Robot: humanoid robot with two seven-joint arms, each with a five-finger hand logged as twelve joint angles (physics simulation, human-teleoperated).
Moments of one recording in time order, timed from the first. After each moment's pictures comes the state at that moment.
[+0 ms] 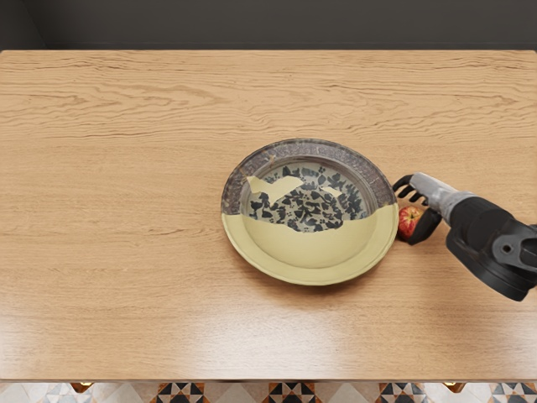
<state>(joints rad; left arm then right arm) -0.01 0.00 -0.02 -0.32 0.01 -0.02 0.13 1.17 -0.75 -0.19 1.67 -0.88 -0.49 -0.61</state>
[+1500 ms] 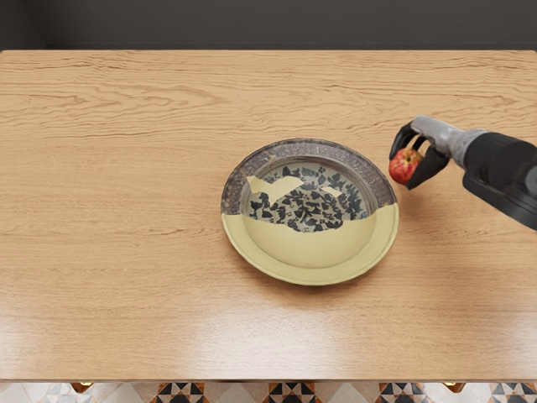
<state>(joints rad) -0.01 0.00 -0.02 -0.32 0.01 -0.02 0.13 1.26 -0.82 0.01 1.65 -0.87 -0.23 -0.61</state>
